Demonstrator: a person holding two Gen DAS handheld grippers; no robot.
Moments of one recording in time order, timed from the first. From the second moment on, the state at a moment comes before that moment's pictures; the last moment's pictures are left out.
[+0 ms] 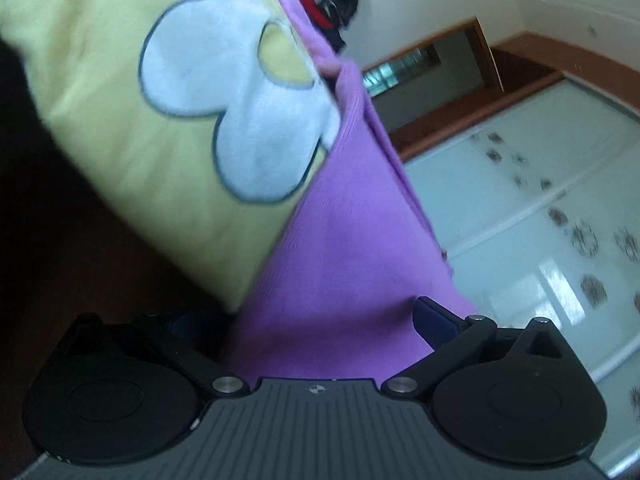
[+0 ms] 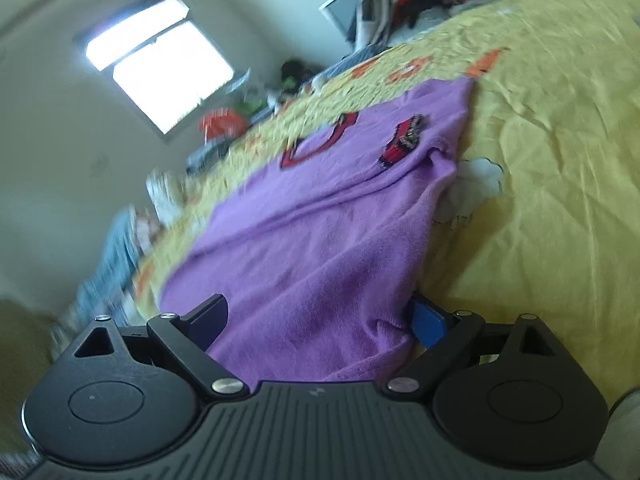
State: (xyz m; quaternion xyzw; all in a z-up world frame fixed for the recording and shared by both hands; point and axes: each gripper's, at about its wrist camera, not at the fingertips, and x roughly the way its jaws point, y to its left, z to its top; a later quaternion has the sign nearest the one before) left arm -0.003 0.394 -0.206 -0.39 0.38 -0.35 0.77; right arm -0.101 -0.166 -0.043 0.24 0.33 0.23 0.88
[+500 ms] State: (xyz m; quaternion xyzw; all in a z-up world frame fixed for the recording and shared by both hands) left arm -0.018 0.406 -0.219 -0.41 0.37 -0.37 0.75; right arm -0.107 -0.165 -0.047 0.25 0.32 0.21 0.89
